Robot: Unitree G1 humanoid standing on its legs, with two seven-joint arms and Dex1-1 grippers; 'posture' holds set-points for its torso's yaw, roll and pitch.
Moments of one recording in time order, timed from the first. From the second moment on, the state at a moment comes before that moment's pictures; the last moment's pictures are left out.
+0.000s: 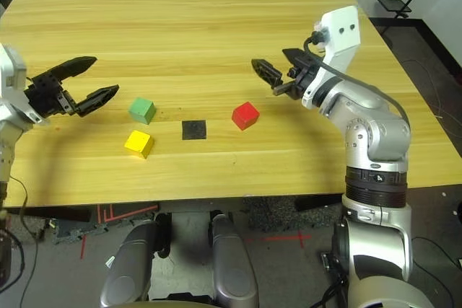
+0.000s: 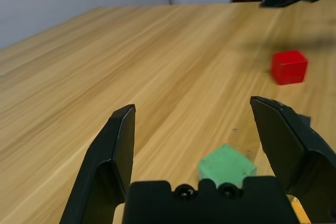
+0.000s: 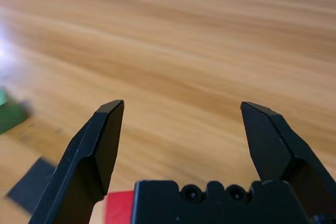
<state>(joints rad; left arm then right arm) -0.67 0.66 0.13 0.32 -0.47 0.08 -1.15 -0.64 -0.63 -0.17 -0.10 0.53 0.84 0.56</state>
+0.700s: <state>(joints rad) -0.71 0.62 0.07 0.40 -0.44 0.03 -1.28 -0.47 -0.67 -0.05 -0.20 0.45 0.81 0.64</state>
